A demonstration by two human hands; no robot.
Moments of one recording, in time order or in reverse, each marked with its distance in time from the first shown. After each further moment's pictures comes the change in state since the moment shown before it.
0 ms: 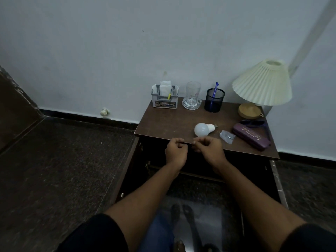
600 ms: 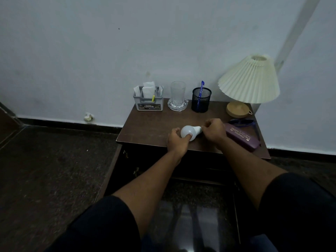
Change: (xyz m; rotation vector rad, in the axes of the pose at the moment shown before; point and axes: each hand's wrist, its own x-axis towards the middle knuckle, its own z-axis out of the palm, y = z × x) left_hand 0.045 0.035 0.067 0.094 -0.063 0.074; right_hand 0.107 -0.018 -0.065 -0.642 0.207 -0.037
